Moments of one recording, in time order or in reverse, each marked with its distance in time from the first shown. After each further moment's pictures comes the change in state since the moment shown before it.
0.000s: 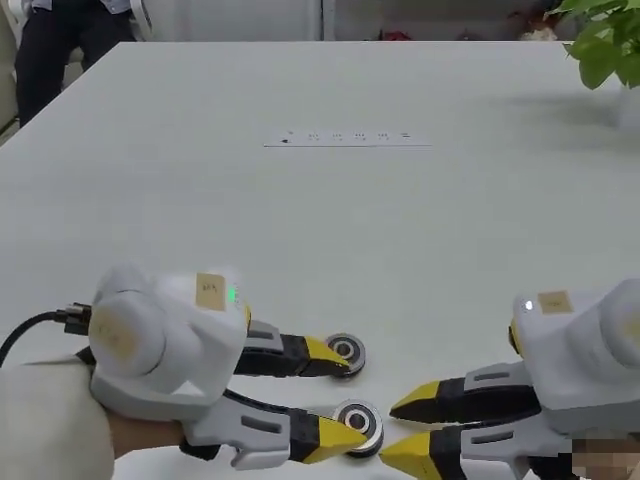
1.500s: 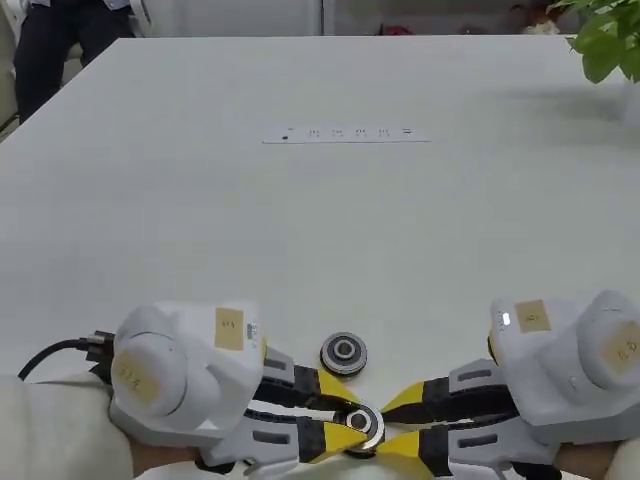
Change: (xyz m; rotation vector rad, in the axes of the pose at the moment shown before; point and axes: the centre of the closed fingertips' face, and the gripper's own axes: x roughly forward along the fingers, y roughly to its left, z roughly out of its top) left arm 0.010 -0.009 -0.015 0.075 0.032 -0.021; right arm 0.011 -0.002 -0.001 -0.174 0.041 -0.001
